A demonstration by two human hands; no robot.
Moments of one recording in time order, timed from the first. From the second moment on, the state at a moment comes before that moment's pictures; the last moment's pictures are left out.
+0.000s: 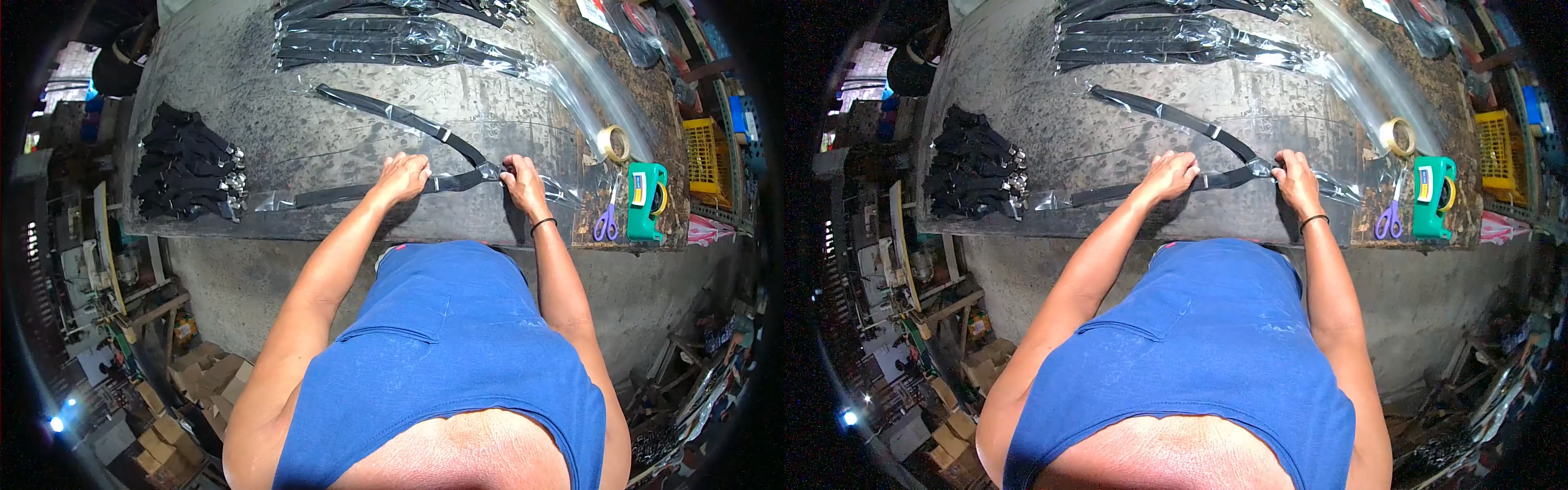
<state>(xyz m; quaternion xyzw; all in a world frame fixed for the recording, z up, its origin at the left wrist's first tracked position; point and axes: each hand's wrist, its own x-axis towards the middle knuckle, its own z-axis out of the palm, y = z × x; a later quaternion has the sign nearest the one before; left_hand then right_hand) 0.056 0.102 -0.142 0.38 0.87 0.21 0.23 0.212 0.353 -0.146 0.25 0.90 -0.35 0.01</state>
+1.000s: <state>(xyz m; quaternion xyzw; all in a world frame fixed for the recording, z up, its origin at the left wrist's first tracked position) 0.035 -0.120 -0.136 0.12 0.99 -0.01 0.09 0.205 0.315 -0.130 0.17 0.90 -0.40 -0.01</state>
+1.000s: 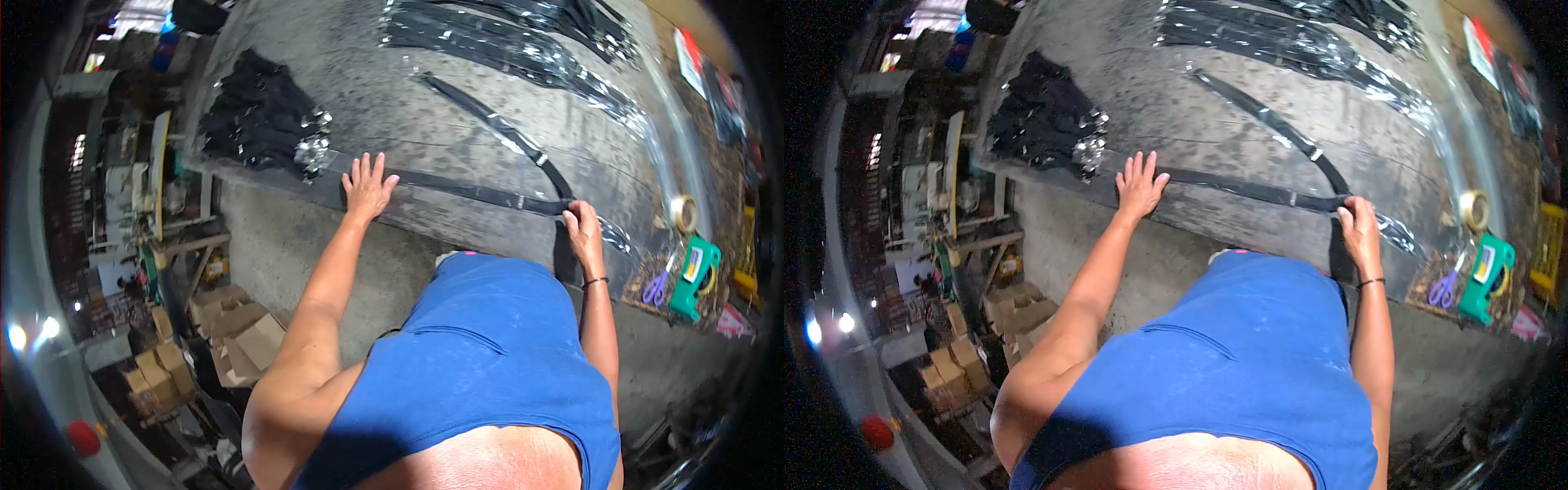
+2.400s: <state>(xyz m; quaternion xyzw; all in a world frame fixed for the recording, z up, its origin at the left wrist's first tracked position) 0.061 0.142 -0.141 0.39 0.86 0.20 0.27 0.206 0.348 -0.135 0.24 0.90 -0.36 0.02</state>
